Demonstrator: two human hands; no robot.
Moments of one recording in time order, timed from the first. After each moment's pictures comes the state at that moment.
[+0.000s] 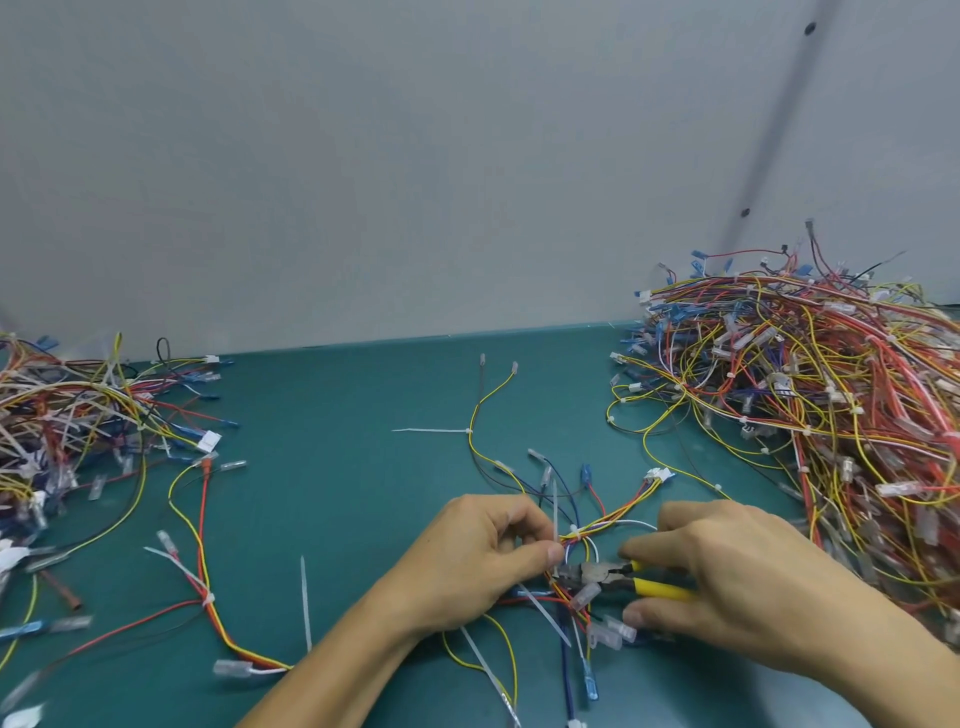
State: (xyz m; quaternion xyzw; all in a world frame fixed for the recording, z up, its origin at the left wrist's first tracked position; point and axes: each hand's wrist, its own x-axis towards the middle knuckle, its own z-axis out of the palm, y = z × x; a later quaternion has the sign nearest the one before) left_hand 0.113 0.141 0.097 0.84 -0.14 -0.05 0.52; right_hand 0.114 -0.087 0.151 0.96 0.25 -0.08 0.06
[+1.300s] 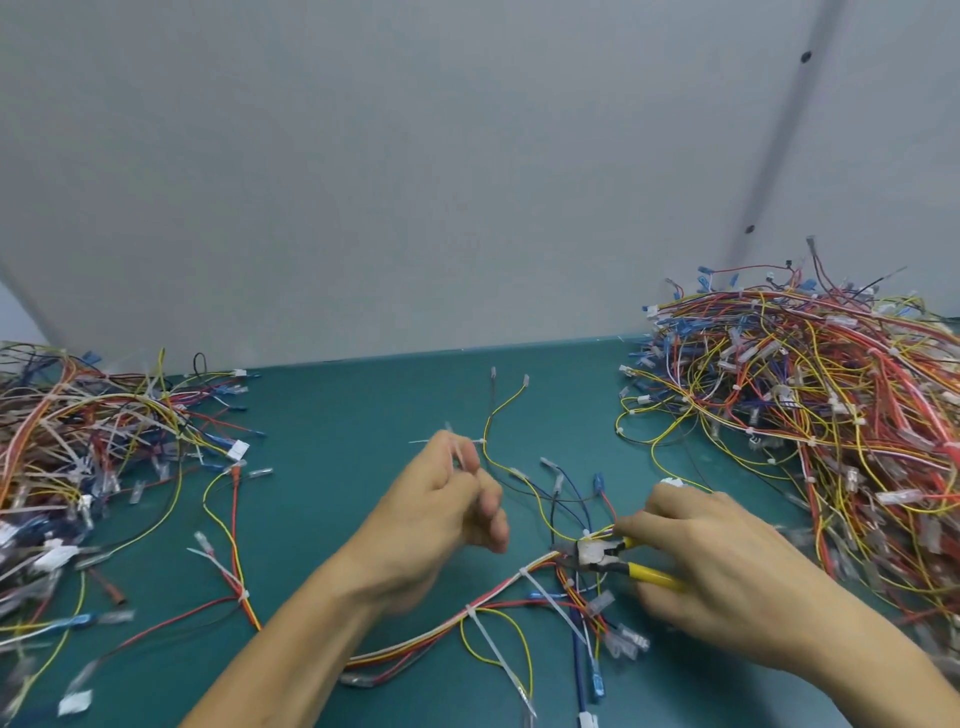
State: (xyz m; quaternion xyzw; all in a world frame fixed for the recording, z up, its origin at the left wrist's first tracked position) left_hand 0.104 0.157 0.138 0.71 -0.01 -0.01 0.70; right_hand 0.122 -0.085 0.134 0.95 0.31 0.02 -0.01
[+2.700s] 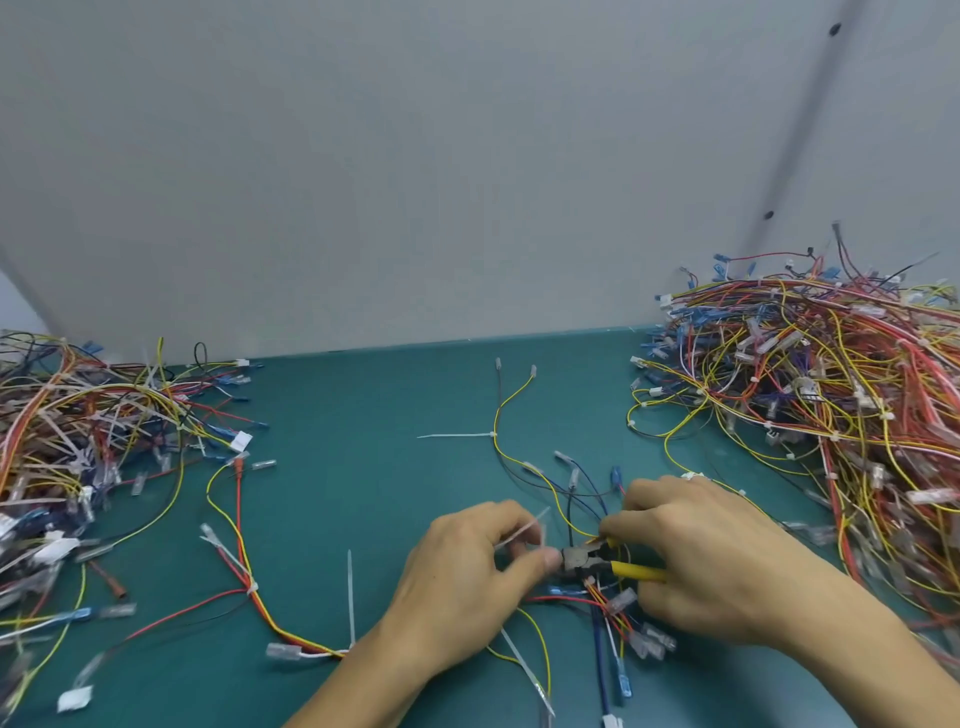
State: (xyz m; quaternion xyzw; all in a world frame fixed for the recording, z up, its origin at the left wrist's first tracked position) left_hand 0.092 0.148 0.095 0.91 -0.08 0.07 0.39; right_hand 0.135 -0.066 0.139 0.94 0.35 0.02 0.04
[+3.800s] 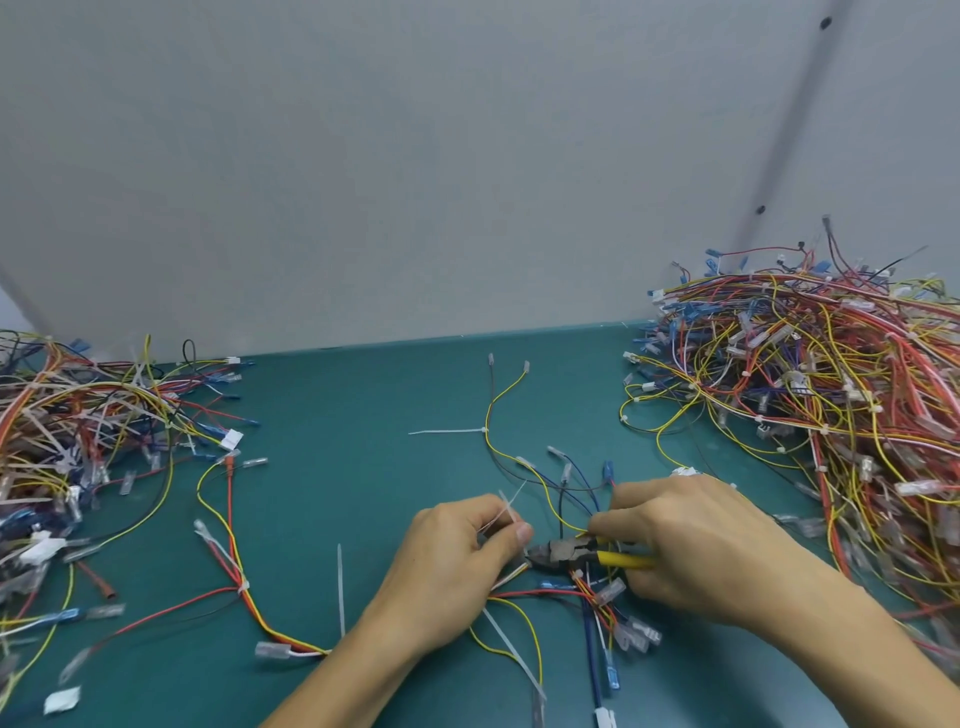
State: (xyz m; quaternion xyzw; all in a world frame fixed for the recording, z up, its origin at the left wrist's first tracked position) left_hand 0.097 0.151 0.095 0.89 -0.04 0.04 0.45; right_hand 0.138 -0.067 0.135 0.94 0.35 0.02 0.05
